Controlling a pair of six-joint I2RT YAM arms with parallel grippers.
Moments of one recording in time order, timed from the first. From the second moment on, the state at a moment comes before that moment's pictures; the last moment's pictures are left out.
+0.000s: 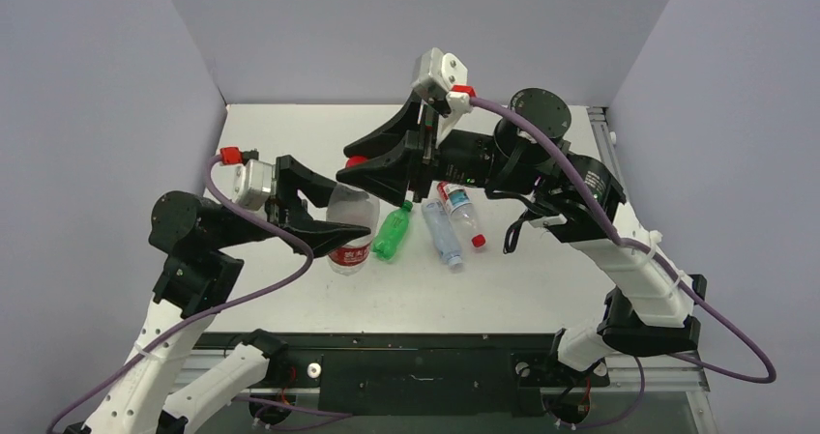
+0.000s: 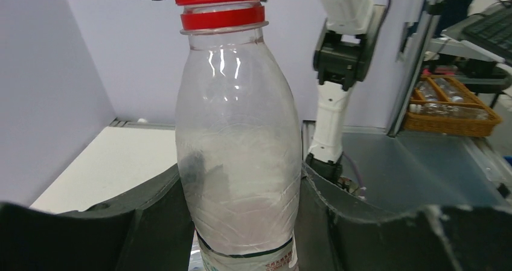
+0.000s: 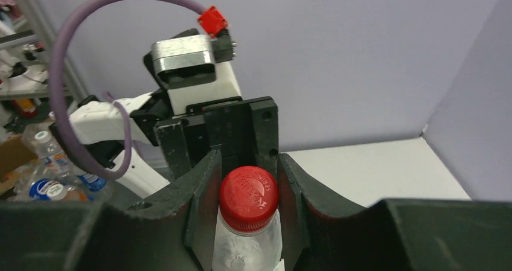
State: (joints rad) left arm -0.48 0.79 1.14 0.04 0.89 -0.31; right arm 1.12 1.52 2.21 -0.58 -0.30 0.06
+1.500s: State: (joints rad) left arm -0.49 0.73 1.10 -0.12 0.56 0.05; right arm 1.27 1.66 2.29 -0.56 0.44 0.15
